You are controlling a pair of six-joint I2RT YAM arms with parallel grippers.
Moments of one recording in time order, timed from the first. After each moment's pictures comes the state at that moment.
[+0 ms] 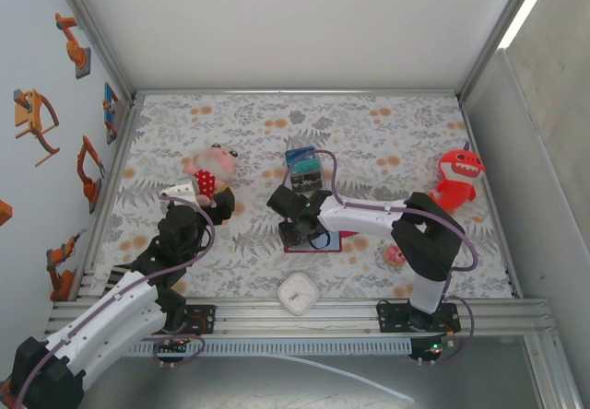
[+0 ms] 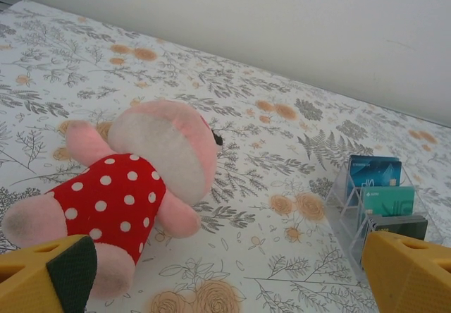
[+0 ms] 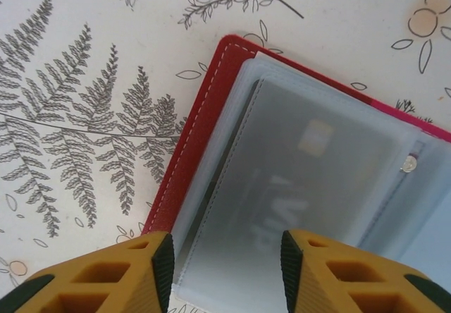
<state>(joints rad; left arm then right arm) -0.62 0.65 0.30 0.05 -0.43 -0.46 1.02 1.80 1.16 -0.65 0.05 0.58</state>
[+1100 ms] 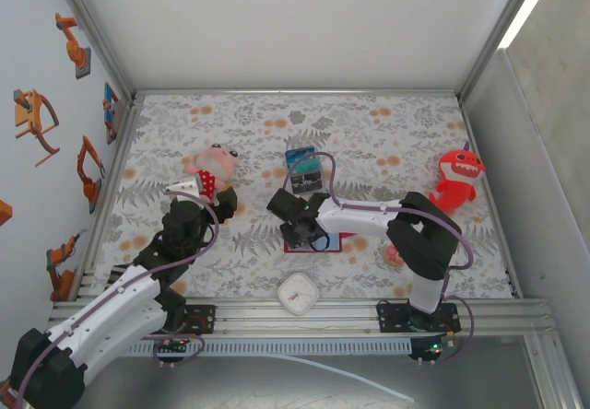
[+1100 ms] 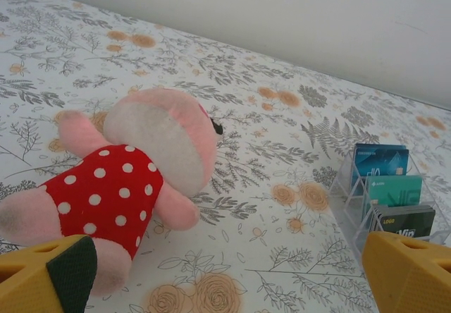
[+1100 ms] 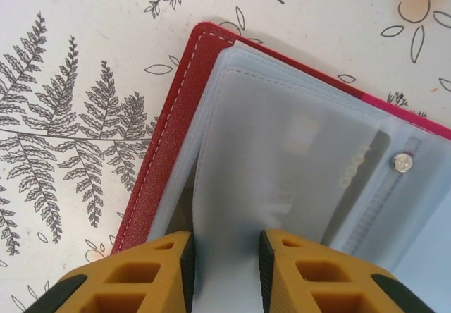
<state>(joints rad) -0.62 0.71 0.33 0.03 -0.42 -0.46 1.03 1.82 1.14 -0.63 0.09 0.59</state>
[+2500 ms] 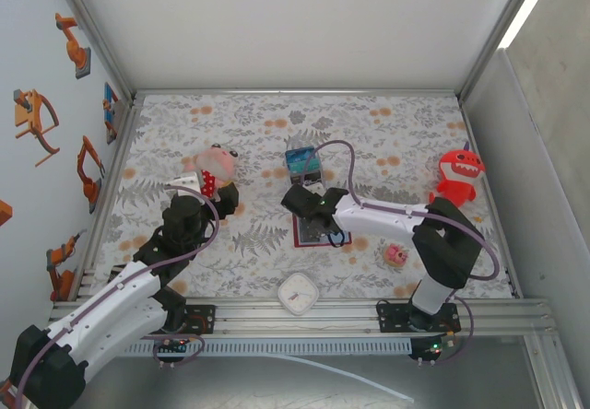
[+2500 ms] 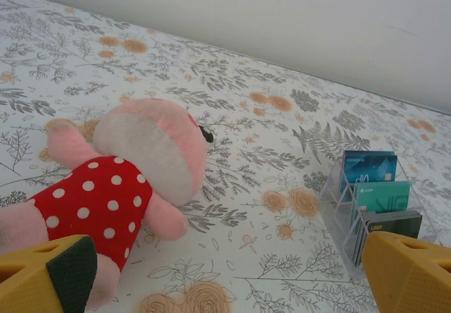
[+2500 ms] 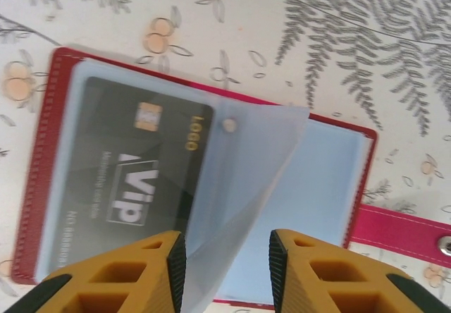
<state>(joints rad) -0.62 0.74 0.38 0.01 -0.40 -0.46 0.97 1.68 1.08 -0.77 0.35 0.59</state>
